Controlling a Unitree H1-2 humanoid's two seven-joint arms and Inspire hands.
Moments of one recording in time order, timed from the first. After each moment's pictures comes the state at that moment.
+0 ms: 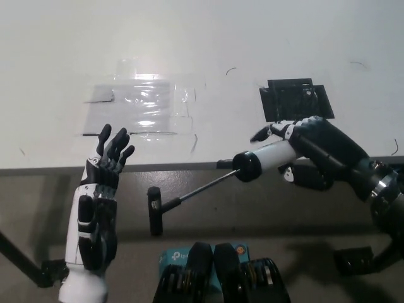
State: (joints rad) left_arm 0.01 -0.06 -0.07 -0.49 0.02 -0.08 -0.02; right_arm -0.51 -0.44 0.32 -0.23 -0.57 0.04 0.43
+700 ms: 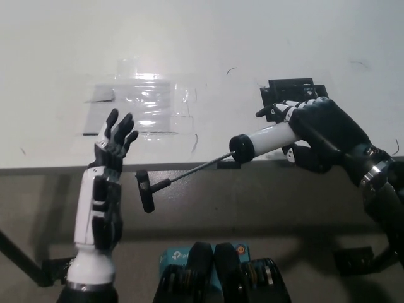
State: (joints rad) left_arm -0.07 -0.09 -0.06 -0.43 0.10 -0.08 -0.02; right_arm -0.55 -0.40 0.34 -0.25 -0.79 0.13 0.46
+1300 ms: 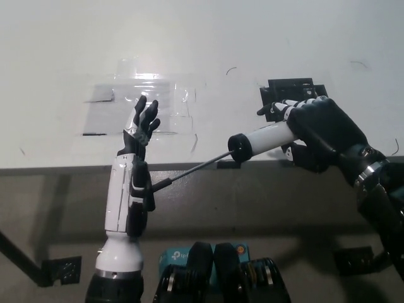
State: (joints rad) left_arm -0.11 -0.16 -0.13 -0.41 0.26 -0.06 0.03; right_arm -0.55 -0.38 0.34 -0.26 -0.88 0.14 0.49
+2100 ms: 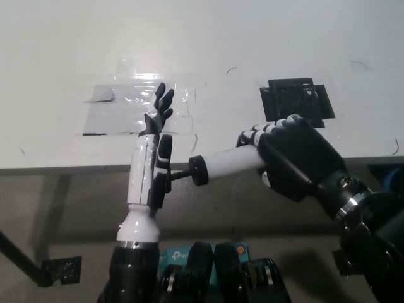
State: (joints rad) left_arm -0.22 -0.16 -0.14 -0.24 0.33 -0.04 0.11; right_arm -0.50 -0.28 0.40 -0.49 -1.00 0.18 0.64
